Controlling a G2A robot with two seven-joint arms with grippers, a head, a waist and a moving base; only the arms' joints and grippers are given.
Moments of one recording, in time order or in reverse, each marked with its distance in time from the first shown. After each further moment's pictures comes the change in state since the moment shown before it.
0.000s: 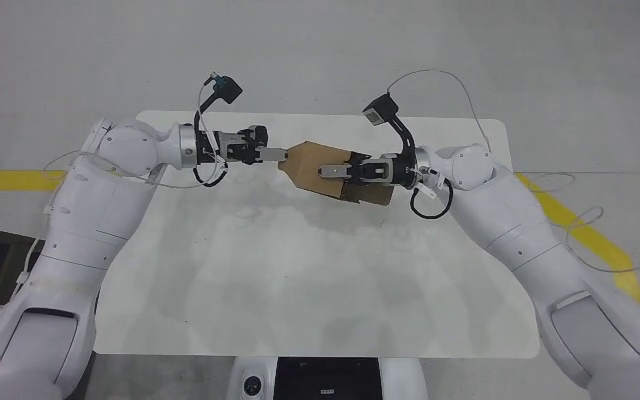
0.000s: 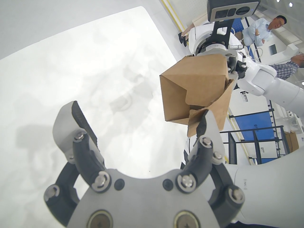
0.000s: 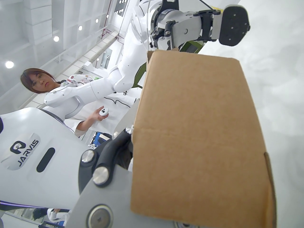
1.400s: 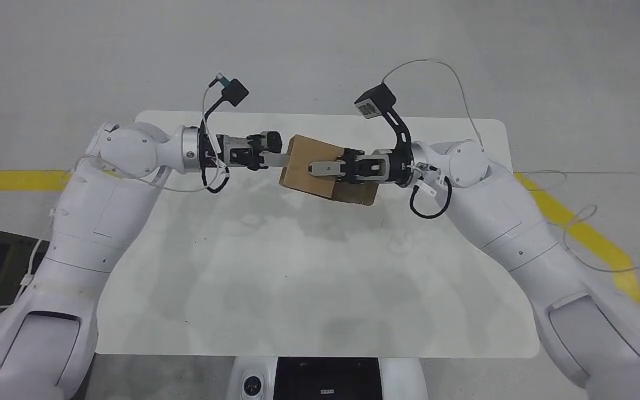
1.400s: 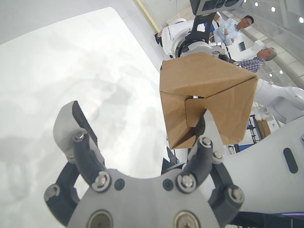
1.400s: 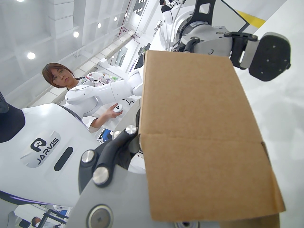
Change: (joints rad) left arm 0.018 -0.005 -0.001 -0.047 -0.172 -0.005 -0.084; right arm 0.000 -0.011 0.018 -0.076 0.079 0.015 0.015
